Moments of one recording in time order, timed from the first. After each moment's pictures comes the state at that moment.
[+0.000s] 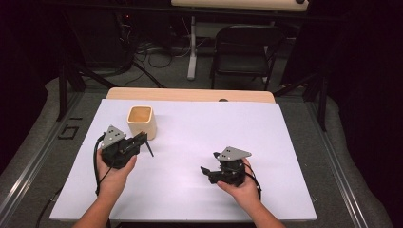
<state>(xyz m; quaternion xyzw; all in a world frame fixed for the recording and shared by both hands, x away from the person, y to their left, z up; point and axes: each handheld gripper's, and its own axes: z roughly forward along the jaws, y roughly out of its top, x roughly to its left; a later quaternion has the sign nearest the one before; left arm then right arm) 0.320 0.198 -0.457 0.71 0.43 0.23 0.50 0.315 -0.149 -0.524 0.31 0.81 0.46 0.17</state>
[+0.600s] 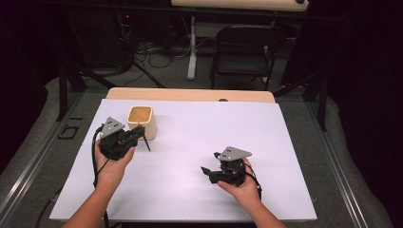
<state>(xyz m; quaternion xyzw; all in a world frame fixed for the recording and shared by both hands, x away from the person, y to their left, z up) 0.337 0.203 -0.446 0.72 0.44 0.24 0.48 0.317 -0.150 -0.526 0.31 0.82 0.46 0.17</state>
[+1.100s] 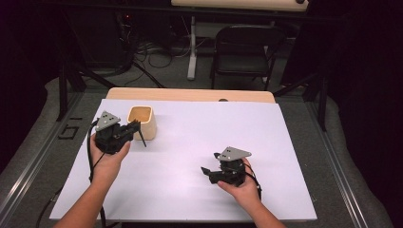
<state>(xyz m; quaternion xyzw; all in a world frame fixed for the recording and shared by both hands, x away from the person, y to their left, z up) 0.347 0.213 -0.433 0.71 0.45 0.24 0.48 0.317 -0.150 -0.527 0.31 0.82 0.45 0.17</state>
